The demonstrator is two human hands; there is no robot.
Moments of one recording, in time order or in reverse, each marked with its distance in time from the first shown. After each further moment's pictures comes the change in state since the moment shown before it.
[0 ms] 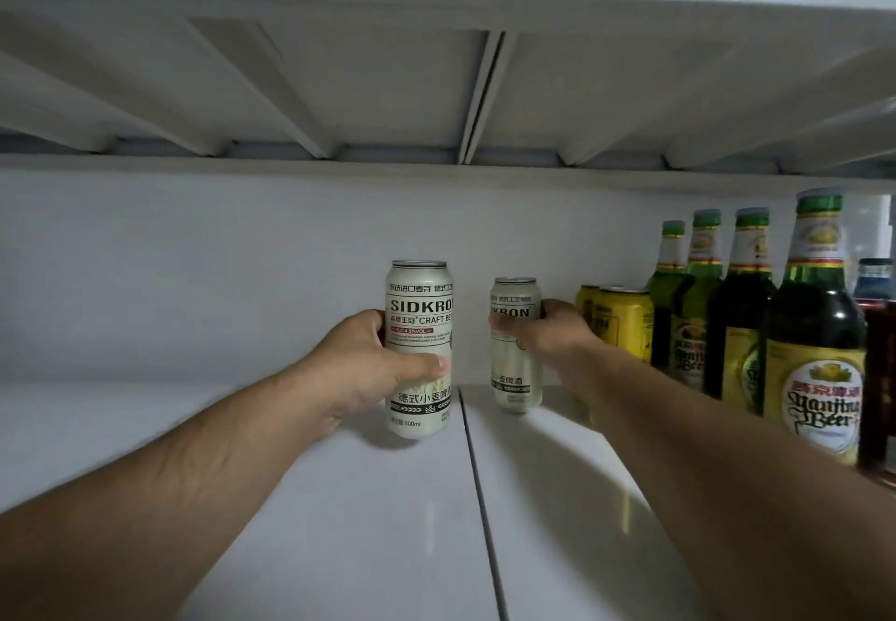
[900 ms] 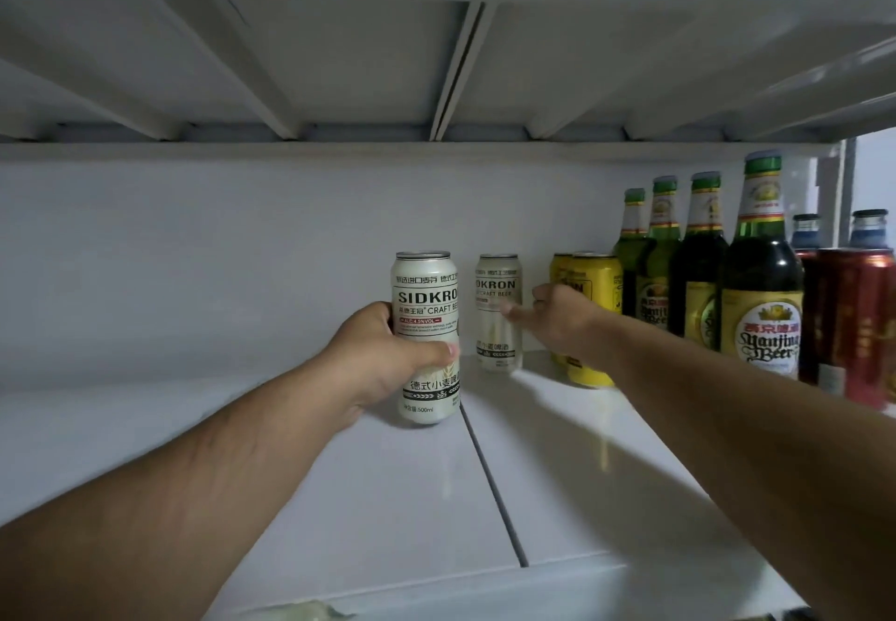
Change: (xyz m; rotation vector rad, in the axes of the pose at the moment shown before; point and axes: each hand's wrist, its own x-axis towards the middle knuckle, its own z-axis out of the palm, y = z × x) left_hand -0.004 -0.012 0.017 -0.040 -0.038 -0.019; right_hand -0.038 -0.002 -0.018 -0.463 0.001 0.072
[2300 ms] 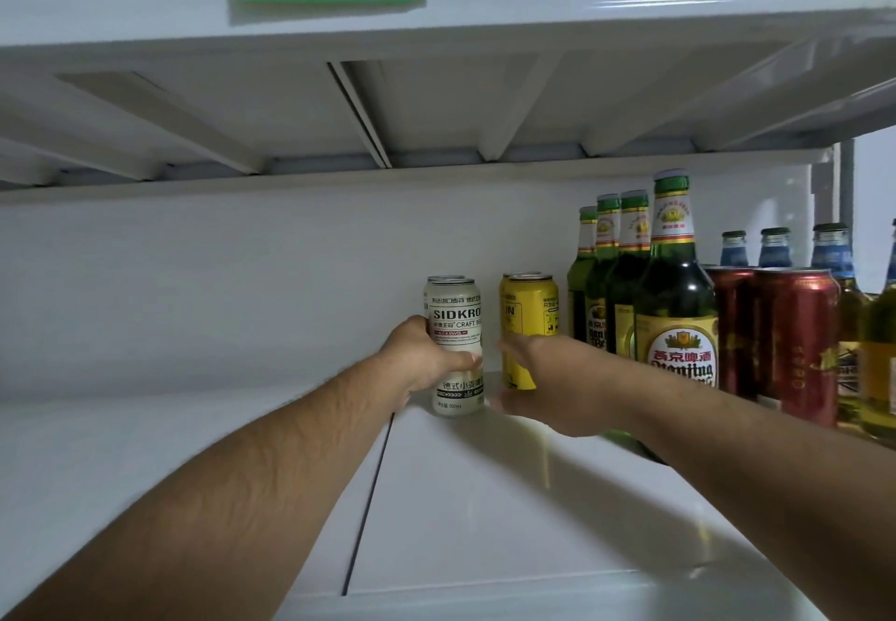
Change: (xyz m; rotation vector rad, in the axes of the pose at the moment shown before) left_hand 0.063 0.025 0.125 0.118 0.075 -0.036; right_hand -0.063 0.048 -0.085 -0.495 -0.273 -0.397
